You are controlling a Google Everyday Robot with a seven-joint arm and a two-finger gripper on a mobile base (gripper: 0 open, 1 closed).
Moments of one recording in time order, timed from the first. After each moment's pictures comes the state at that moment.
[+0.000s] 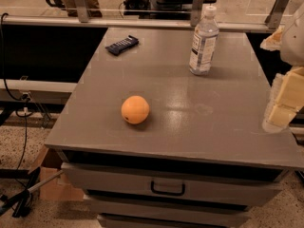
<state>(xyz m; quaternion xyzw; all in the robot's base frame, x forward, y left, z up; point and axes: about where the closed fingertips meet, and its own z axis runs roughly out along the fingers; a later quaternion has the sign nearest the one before) 0.438 -0.217 0.976 -0.60 0.78 -0.03 0.16</state>
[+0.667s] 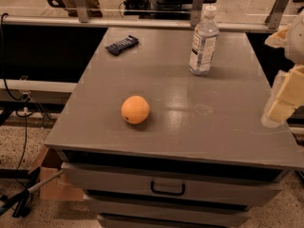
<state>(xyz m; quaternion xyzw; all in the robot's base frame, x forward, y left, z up) 0.448 -0.225 0.977 -0.58 0.79 -0.03 0.19</state>
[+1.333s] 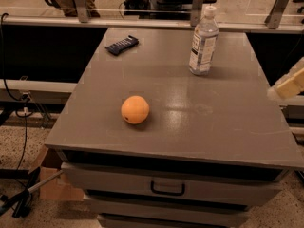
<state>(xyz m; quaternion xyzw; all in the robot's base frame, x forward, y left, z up) 0.493 -0.274 0.994 -0.45 0.80 0.01 0.39</state>
